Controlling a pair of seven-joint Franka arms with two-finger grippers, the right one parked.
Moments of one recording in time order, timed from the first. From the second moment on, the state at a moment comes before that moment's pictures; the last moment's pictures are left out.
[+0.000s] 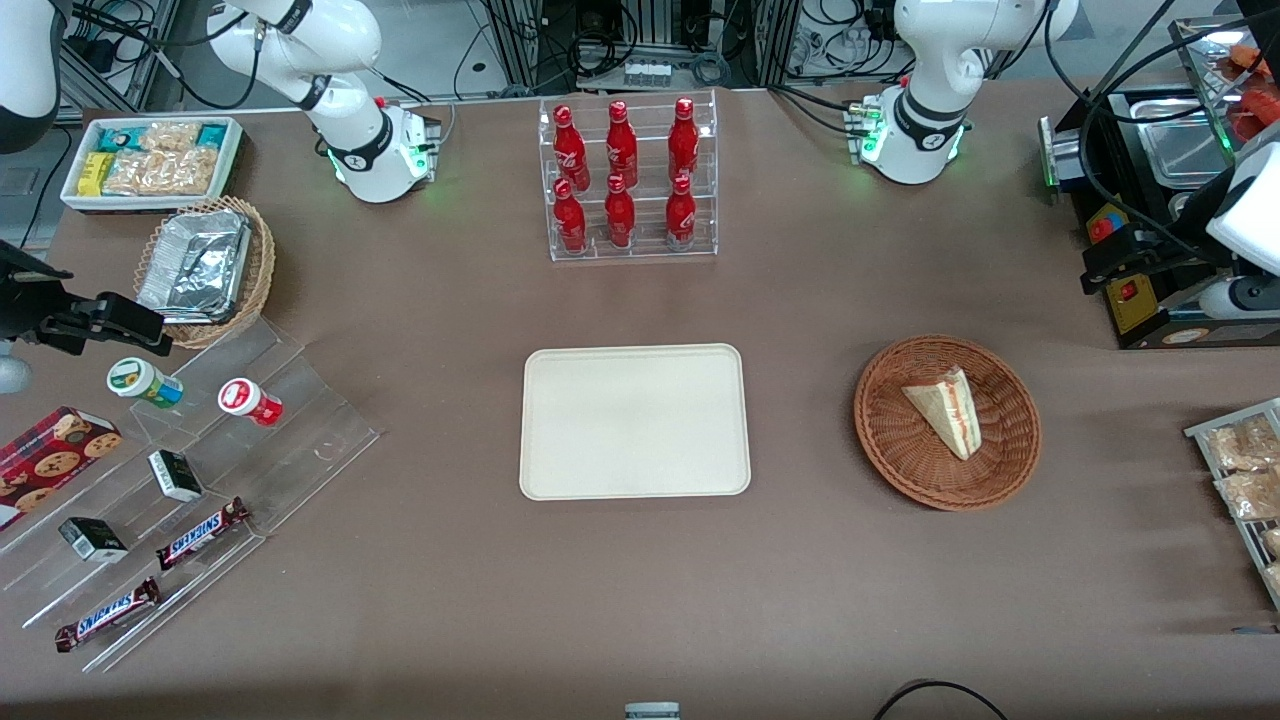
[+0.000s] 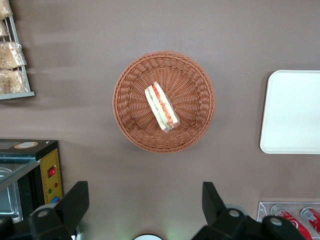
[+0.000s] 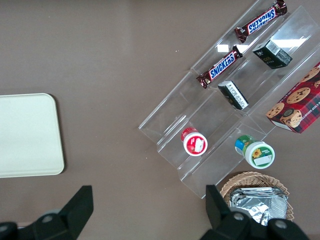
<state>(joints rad) -0.09 0.04 0.04 -1.46 0.00 1.44 -0.08</state>
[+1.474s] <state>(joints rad) -0.10 0.00 0.04 -2.13 0.00 2.11 -0.45</state>
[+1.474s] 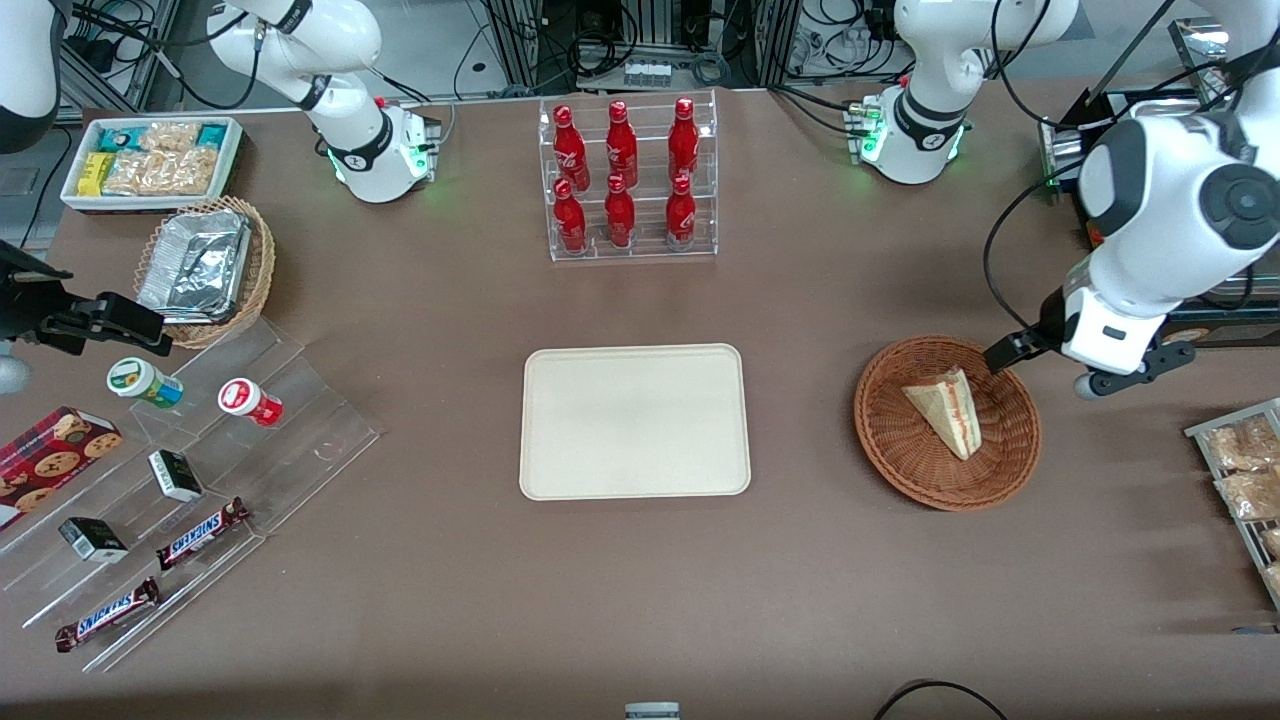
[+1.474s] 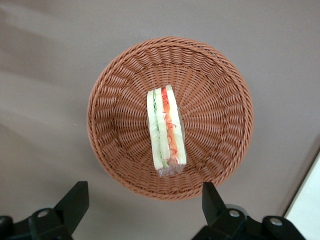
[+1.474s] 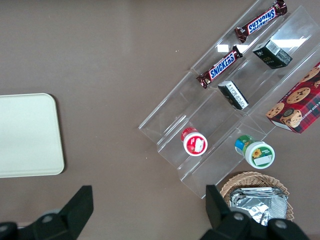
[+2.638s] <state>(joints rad) -0.14 0.24 0.04 -2.22 0.00 2.40 -0.62</state>
